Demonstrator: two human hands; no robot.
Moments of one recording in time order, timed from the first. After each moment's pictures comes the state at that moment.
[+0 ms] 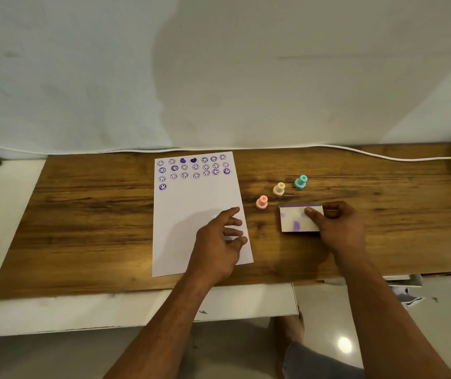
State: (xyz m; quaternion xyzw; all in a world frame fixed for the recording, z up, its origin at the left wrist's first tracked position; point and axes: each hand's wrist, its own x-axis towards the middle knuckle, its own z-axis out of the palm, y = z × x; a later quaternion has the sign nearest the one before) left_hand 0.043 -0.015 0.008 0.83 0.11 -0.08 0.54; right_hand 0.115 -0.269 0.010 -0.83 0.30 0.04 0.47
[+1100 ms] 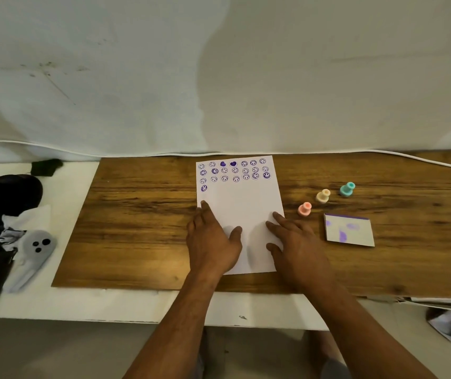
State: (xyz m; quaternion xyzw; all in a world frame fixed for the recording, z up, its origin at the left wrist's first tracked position) left_hand 0.046 0.054 0.007 0.92 0.26 -0.05 0.30; right_hand 0.067 -0.131 -0.002 -0.97 -0.12 0.12 0.18
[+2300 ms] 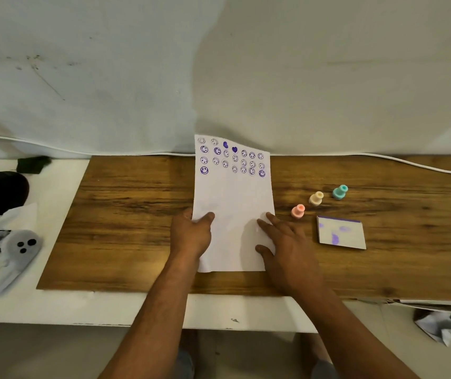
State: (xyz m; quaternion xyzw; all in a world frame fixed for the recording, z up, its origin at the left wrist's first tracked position) left_hand 0.065 0.080 0.012 0.68 0.38 0.03 0.63; right_hand 0.063 -0.127 0.004 -0.96 -0.11 0.13 0.22
